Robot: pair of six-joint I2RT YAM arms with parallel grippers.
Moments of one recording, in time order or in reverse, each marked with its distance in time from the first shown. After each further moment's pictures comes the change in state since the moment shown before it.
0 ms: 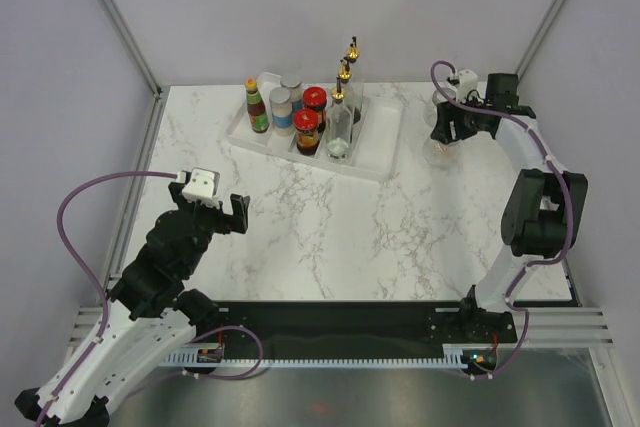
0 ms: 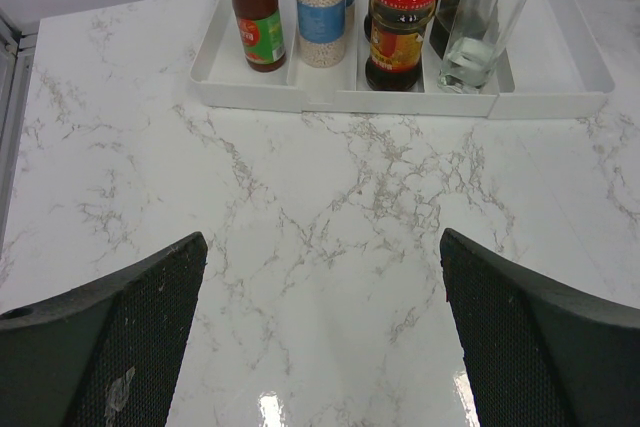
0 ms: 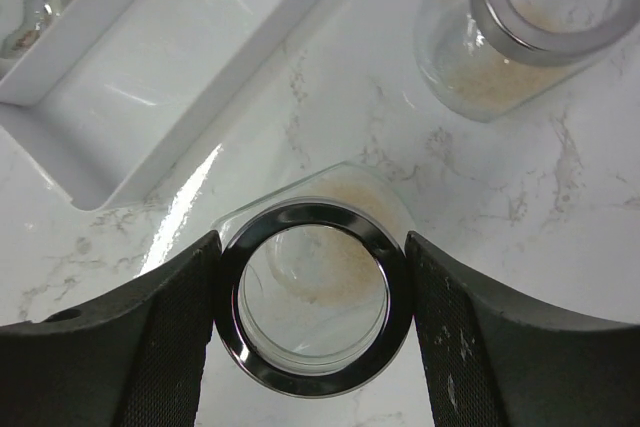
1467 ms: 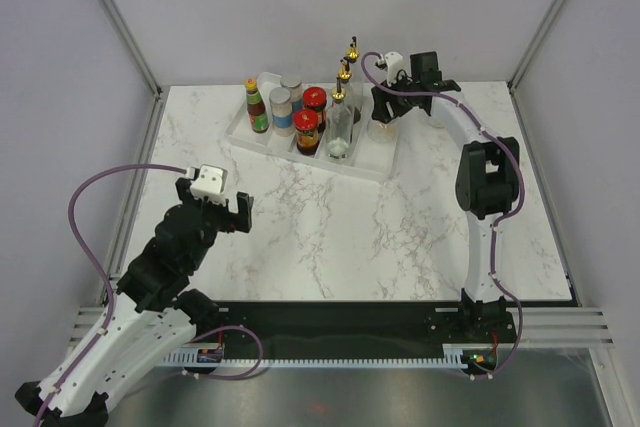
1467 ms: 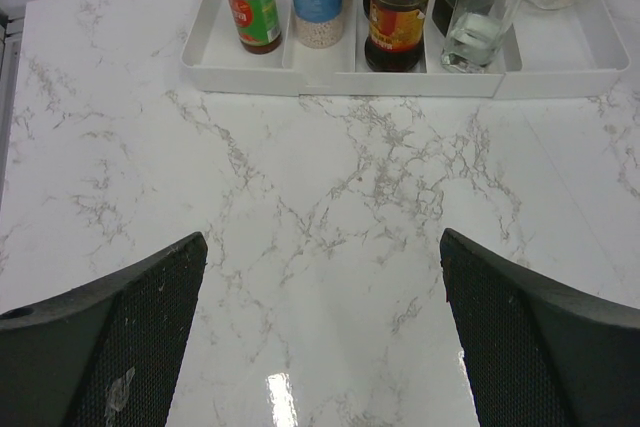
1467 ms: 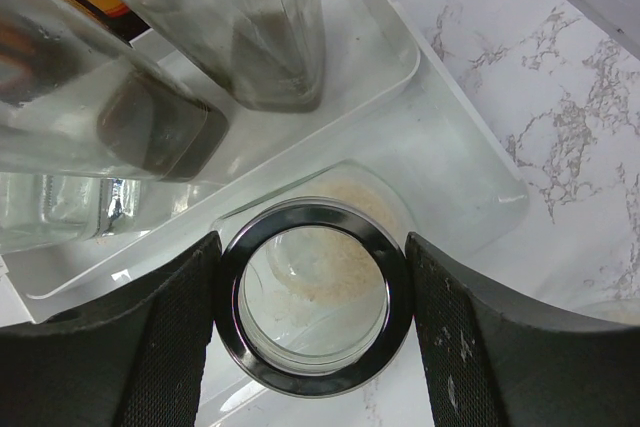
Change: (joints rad) left arm 0.000 0.055 0.000 0.001 0.004 0.000; right arm 0.317 0.417 0.509 0.005 0.076 0.045
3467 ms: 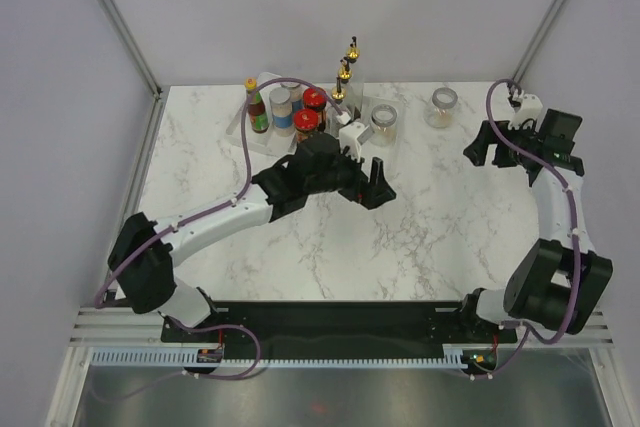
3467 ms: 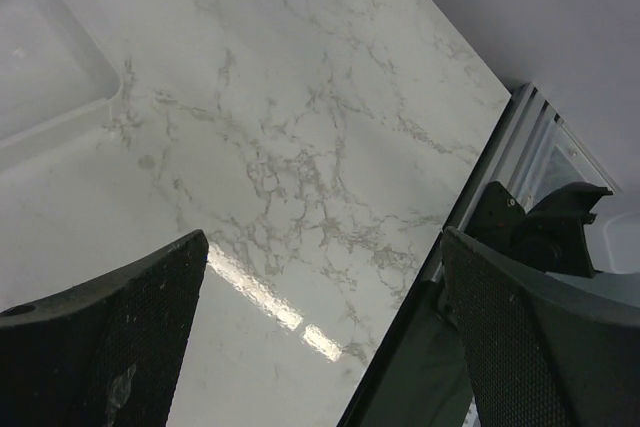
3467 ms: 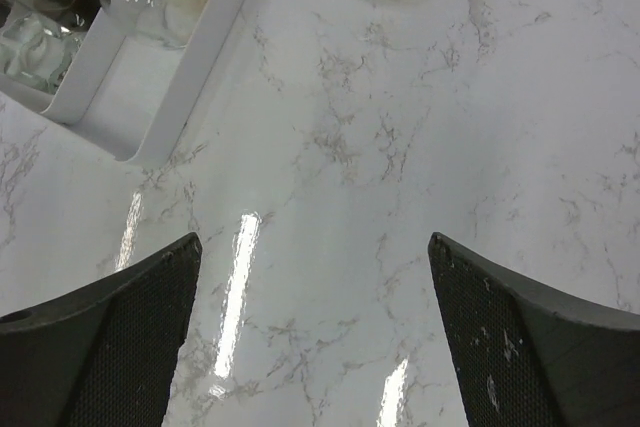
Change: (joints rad) left arm -0.251 1.004 0.503 0.378 0.632 -0.359; right arm -0.533 -0.908 -0.898 0.057 -0.156 0.154
